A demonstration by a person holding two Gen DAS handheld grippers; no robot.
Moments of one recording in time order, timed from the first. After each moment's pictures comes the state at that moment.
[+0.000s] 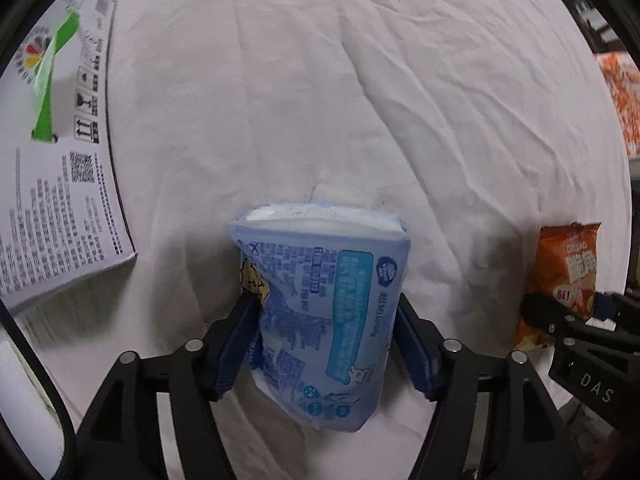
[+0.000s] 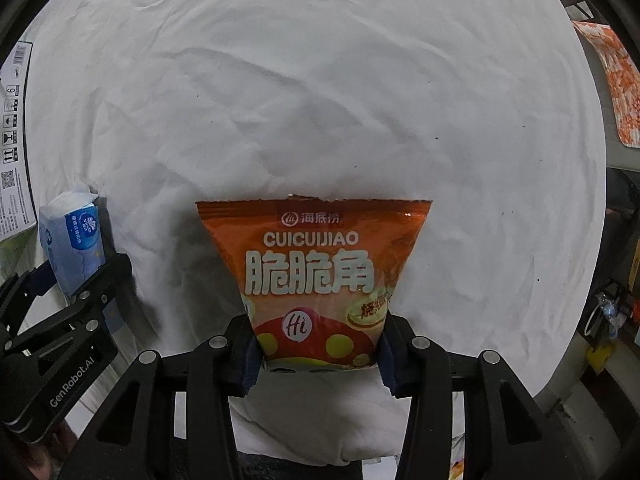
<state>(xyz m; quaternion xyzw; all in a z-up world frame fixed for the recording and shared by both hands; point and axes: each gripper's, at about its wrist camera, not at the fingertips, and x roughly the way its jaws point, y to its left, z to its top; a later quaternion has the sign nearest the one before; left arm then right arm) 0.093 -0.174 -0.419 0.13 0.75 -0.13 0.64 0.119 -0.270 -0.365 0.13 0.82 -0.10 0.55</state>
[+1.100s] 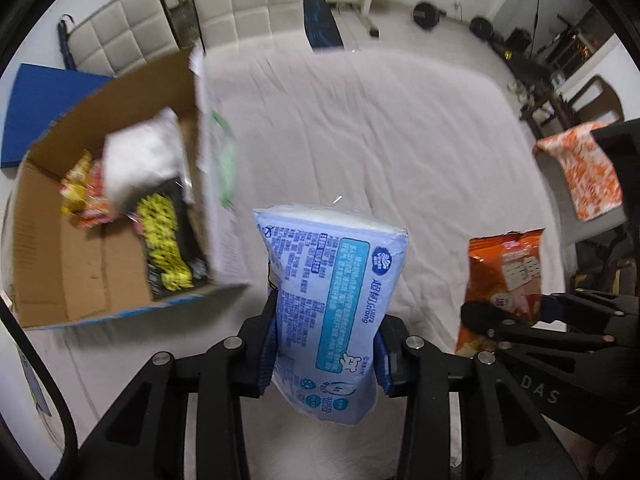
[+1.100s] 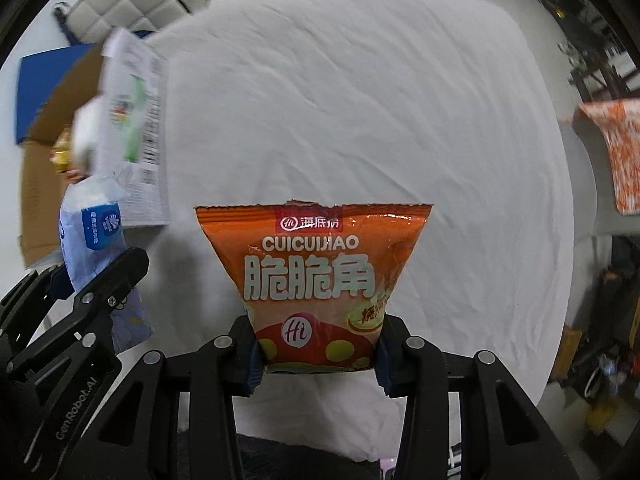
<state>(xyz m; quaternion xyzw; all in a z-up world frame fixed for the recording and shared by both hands) 0.042 -0.089 -0.283 0.06 0.65 -0.14 0.75 0.162 -0.214 -0.236 0.10 0.74 -0.03 0.67</state>
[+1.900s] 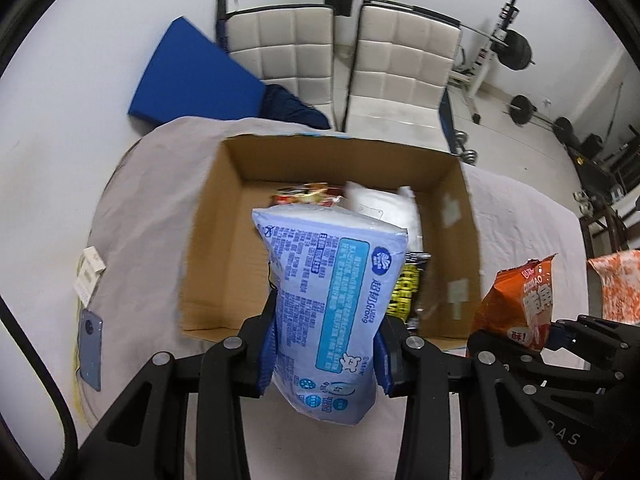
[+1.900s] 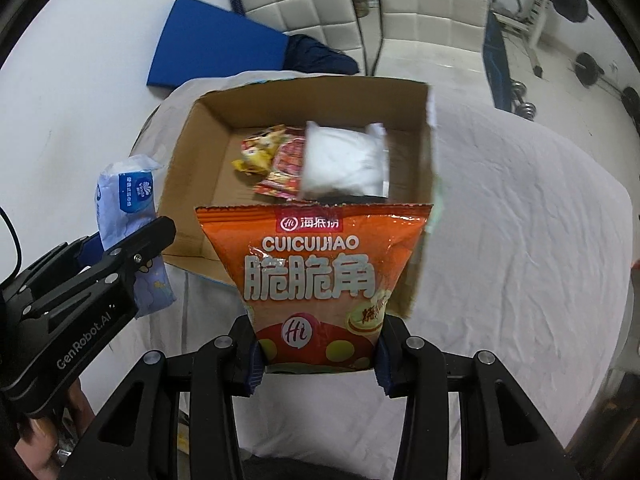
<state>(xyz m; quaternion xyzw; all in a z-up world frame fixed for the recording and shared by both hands) 0.174 0.147 -0.183 -0.03 0.58 0.01 0.81 0.237 0.027 -0.139 0.04 0.68 0.15 0.72</state>
